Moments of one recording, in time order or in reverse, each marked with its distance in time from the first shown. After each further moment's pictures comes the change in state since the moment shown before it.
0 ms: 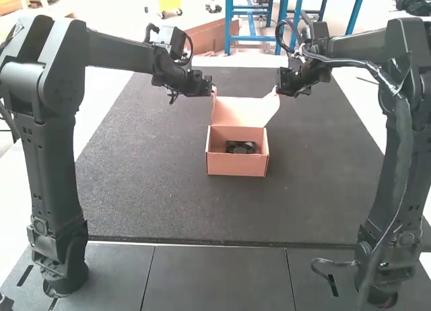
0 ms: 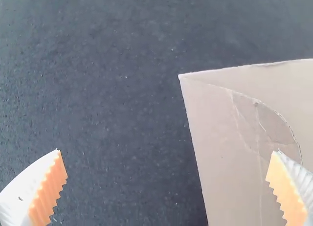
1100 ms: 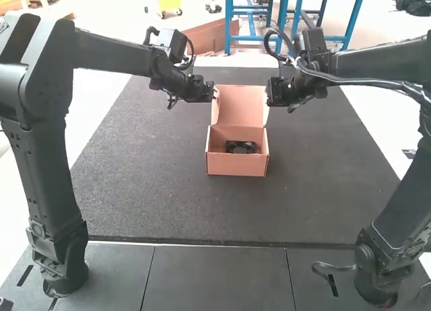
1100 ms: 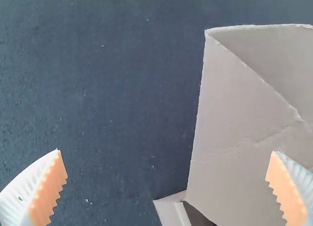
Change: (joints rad) left arm -0.031 -0.082 -0.098 -0.026 0.030 0.000; right arm 0.142 -0.299 -0.359 0.163 0.111 0.001
